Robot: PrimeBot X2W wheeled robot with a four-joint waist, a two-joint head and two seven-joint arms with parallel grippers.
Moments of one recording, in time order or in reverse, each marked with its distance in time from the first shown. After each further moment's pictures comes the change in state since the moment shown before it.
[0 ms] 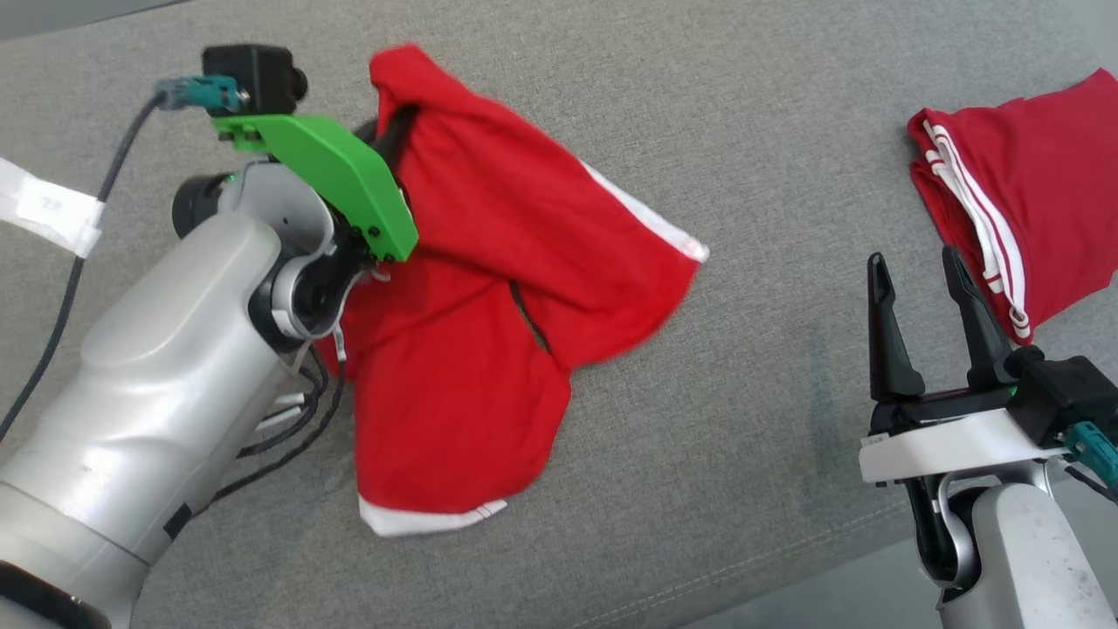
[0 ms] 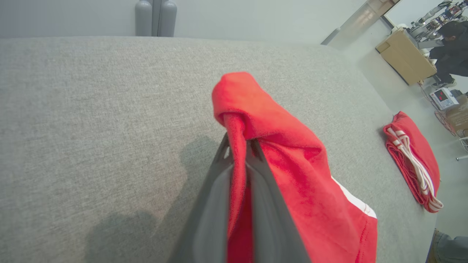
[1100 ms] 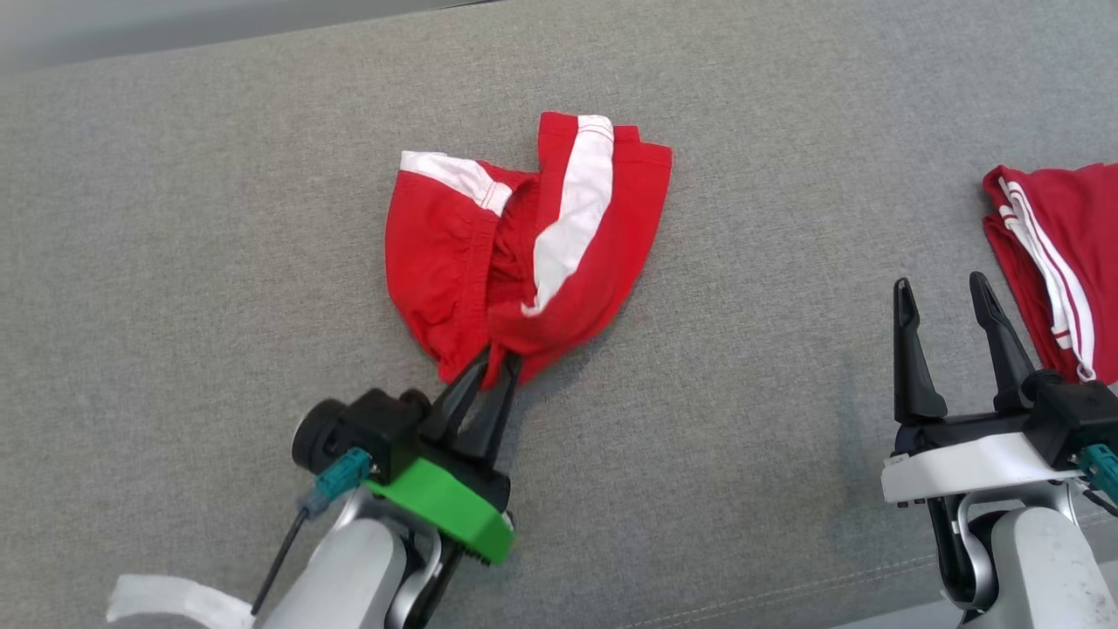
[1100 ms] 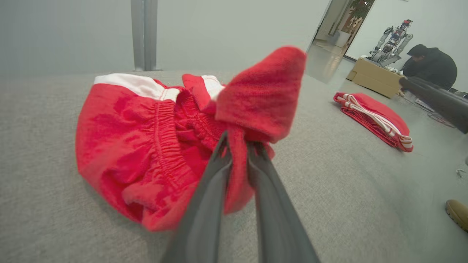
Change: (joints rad) left arm 0.675 -0.208 0.394 -0.273 0.822 -0.244 -0.371; right arm 0.046 0.001 -0.053 0.000 -0.055 0.000 0.000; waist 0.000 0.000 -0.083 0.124
